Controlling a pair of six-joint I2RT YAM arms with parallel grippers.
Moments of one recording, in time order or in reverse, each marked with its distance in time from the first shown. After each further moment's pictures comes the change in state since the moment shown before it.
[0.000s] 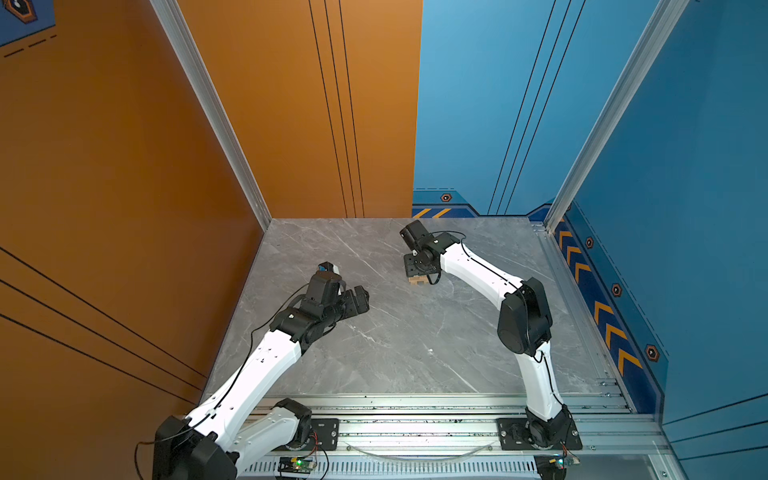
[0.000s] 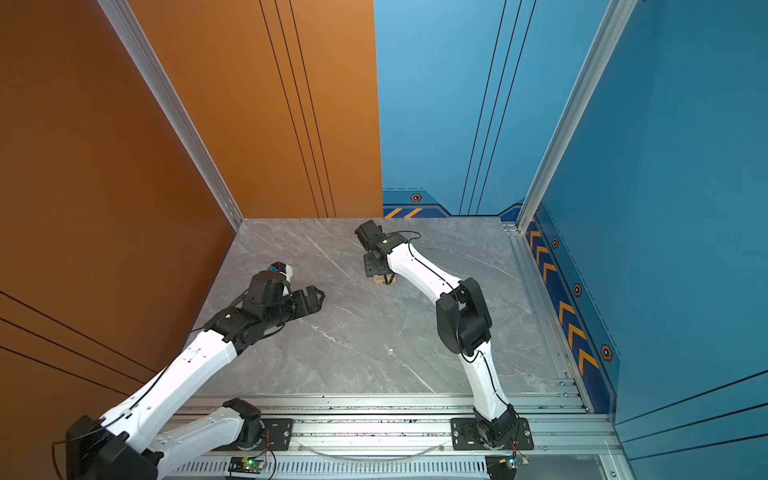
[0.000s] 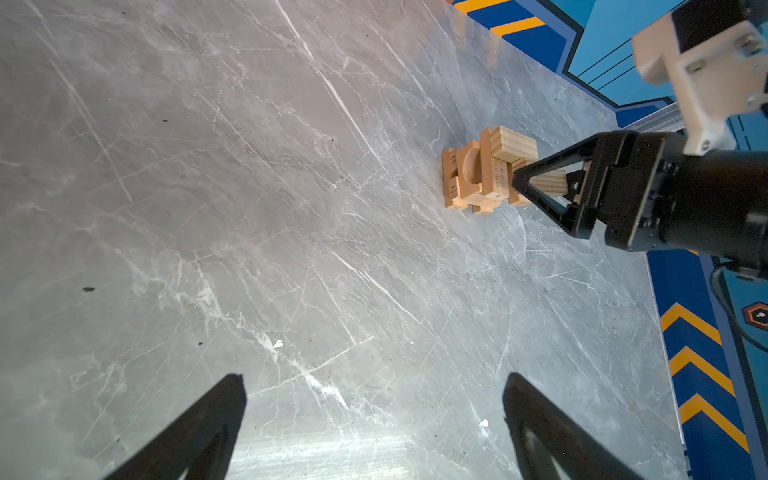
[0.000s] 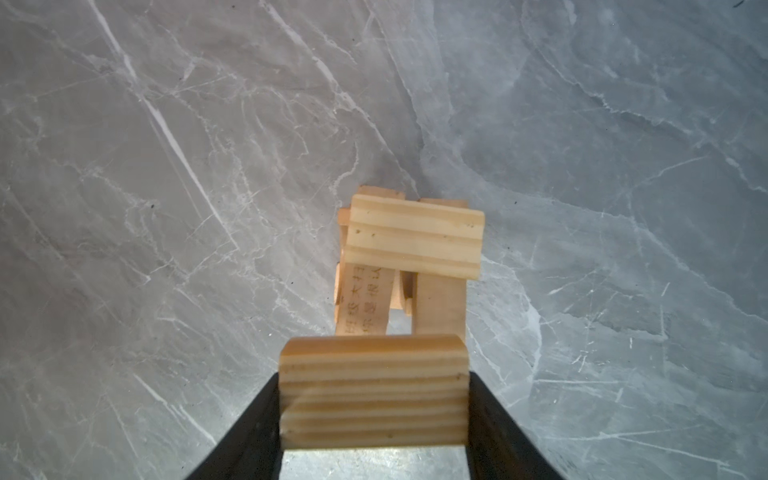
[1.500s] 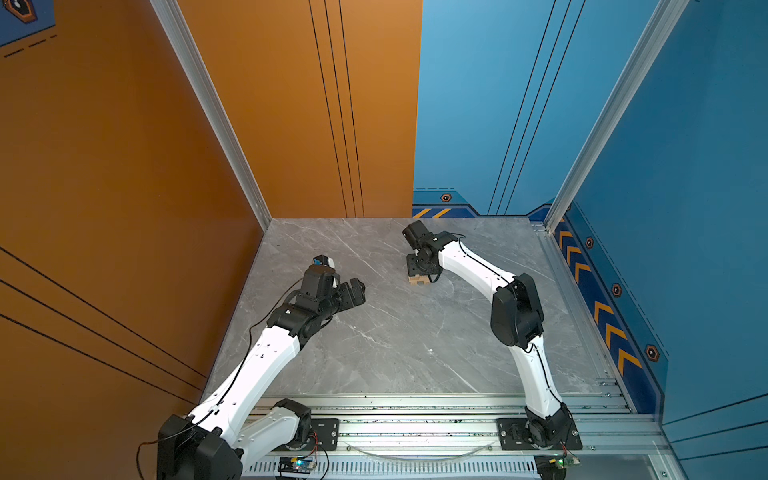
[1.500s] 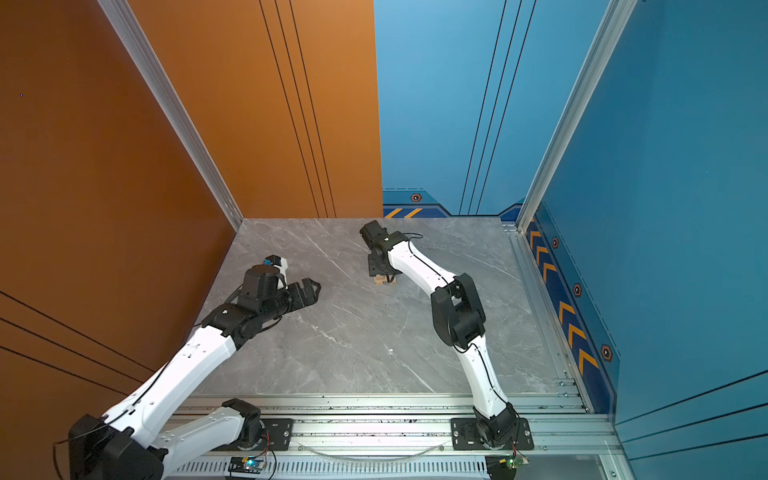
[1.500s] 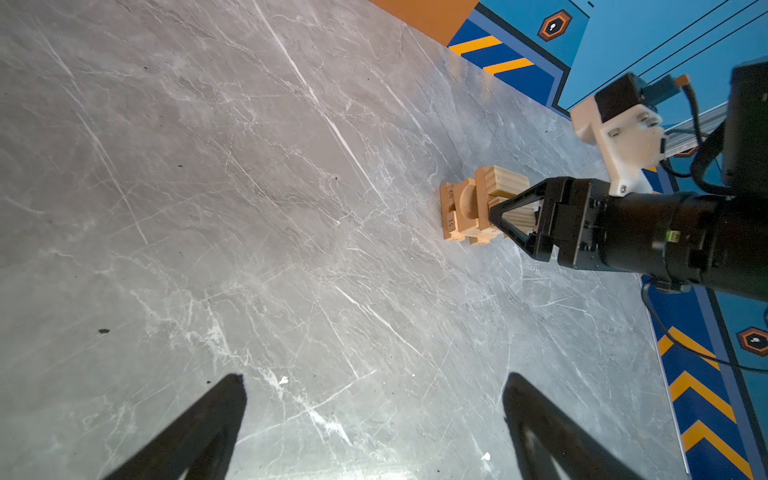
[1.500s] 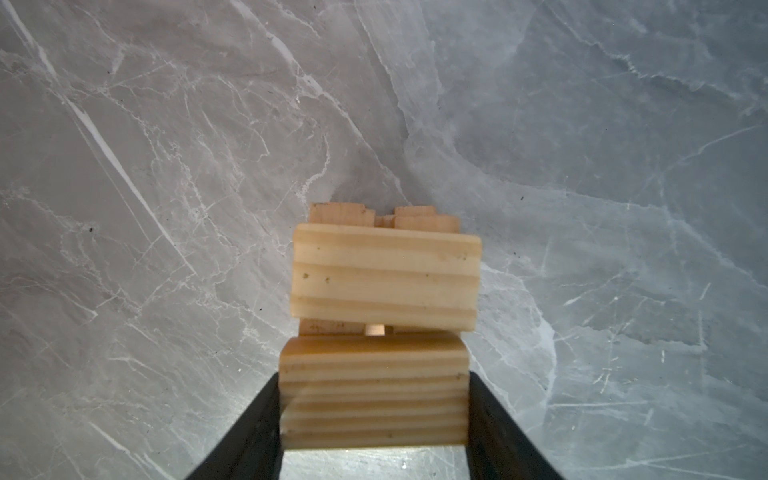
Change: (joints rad) left arm 0.075 -0.008 0.008 0.043 0.015 0.034; right arm -0.035 0.084 0.052 -0.024 -0.033 0.026
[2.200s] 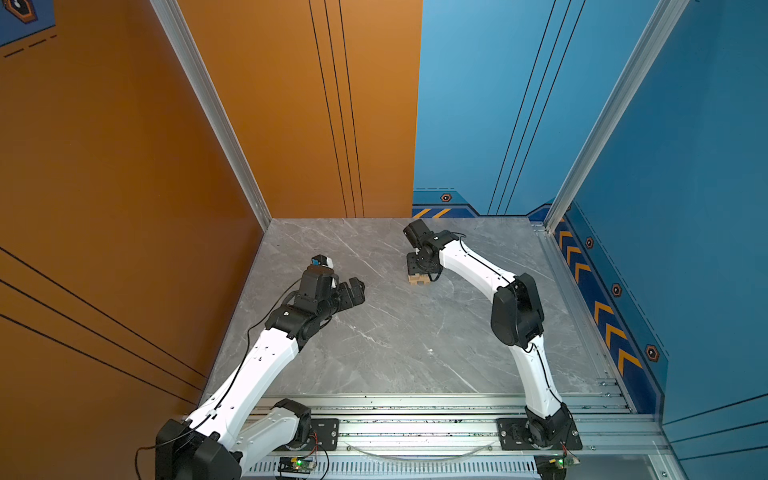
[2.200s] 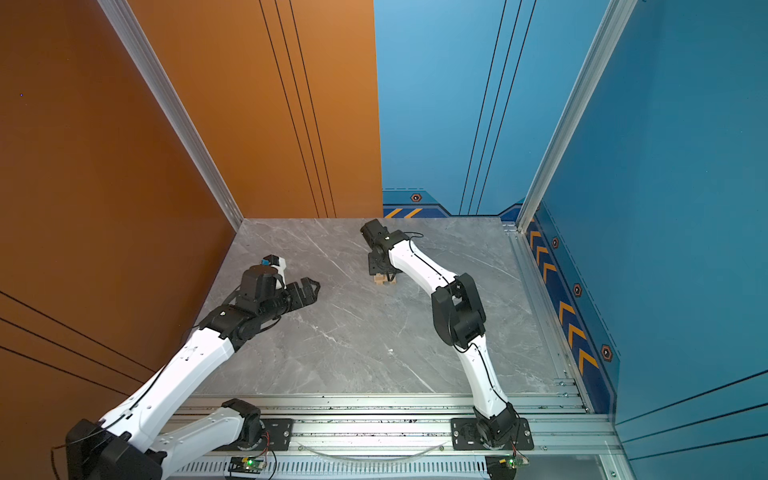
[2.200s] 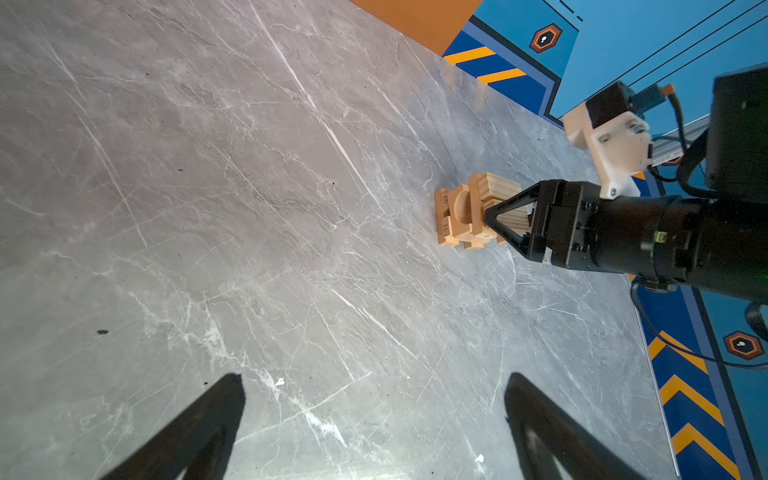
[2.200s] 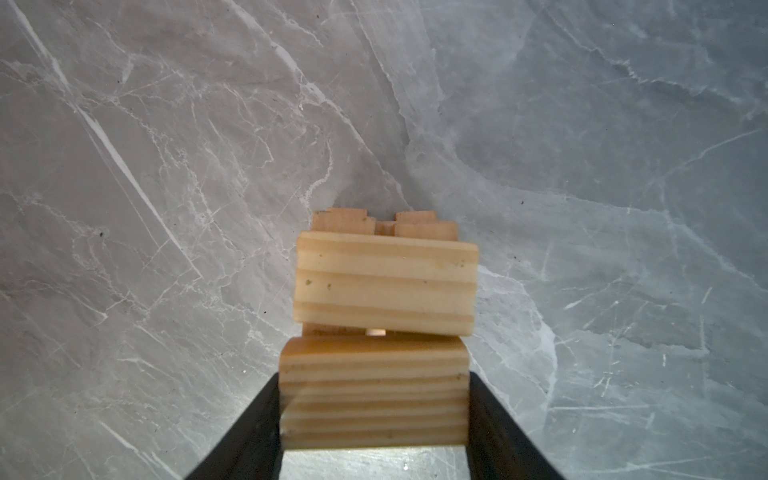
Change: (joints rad) left arm 0.000 -0.019 -0.005 0.002 0.000 -0.011; right arm -0.006 0.002 0.012 -0.001 -0.015 0.000
